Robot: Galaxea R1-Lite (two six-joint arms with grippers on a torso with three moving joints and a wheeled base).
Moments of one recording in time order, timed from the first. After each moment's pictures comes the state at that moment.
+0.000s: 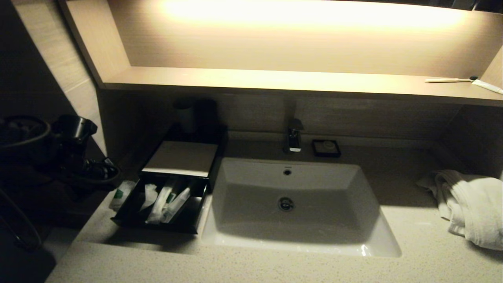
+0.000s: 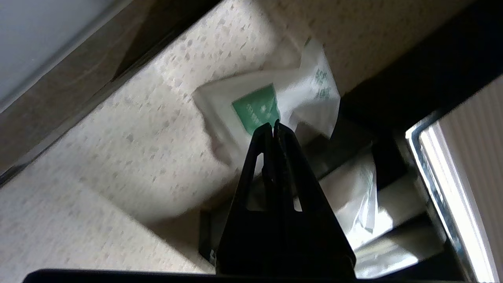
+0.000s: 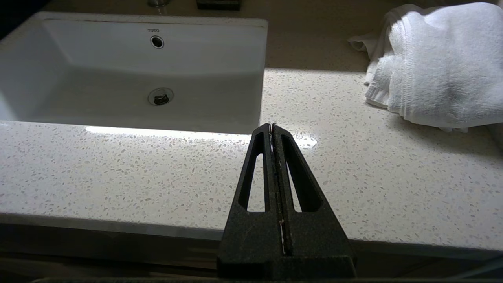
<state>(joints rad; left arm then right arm) 0.16 1.95 -1.29 0.30 -0.04 -0.69 0.00 0.00 0.00 0.00 0.00 0.00</state>
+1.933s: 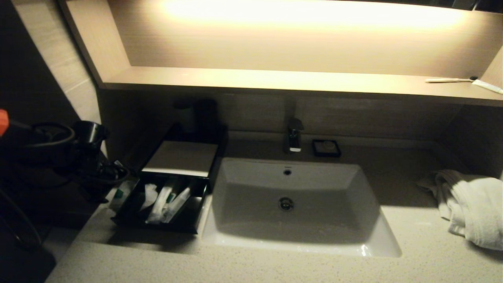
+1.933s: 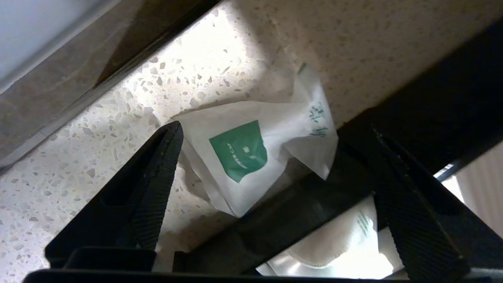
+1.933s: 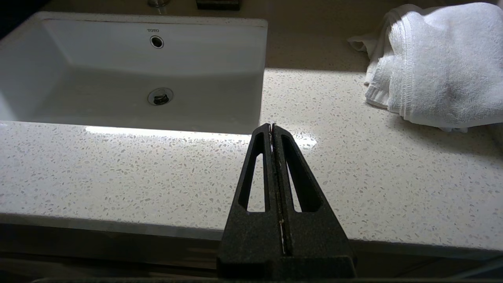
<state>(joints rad) 0.14 2.04 -1.32 0.24 -0.02 -0.73 0.00 0.00 0.00 0.00 0.00 0.00</state>
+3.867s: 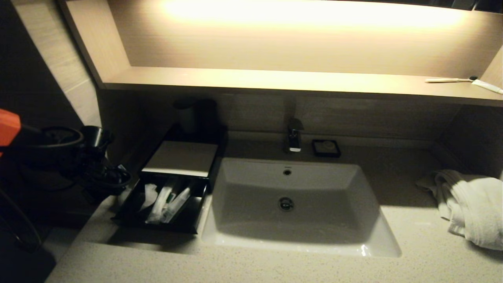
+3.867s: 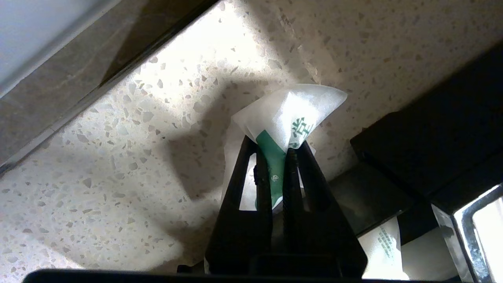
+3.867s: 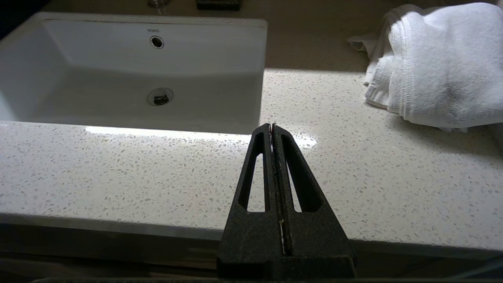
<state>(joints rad) 0.14 2.08 -1.33 0.24 0.00 -0.72 0.00 0.00 0.00 0.00 0.00 0.00</state>
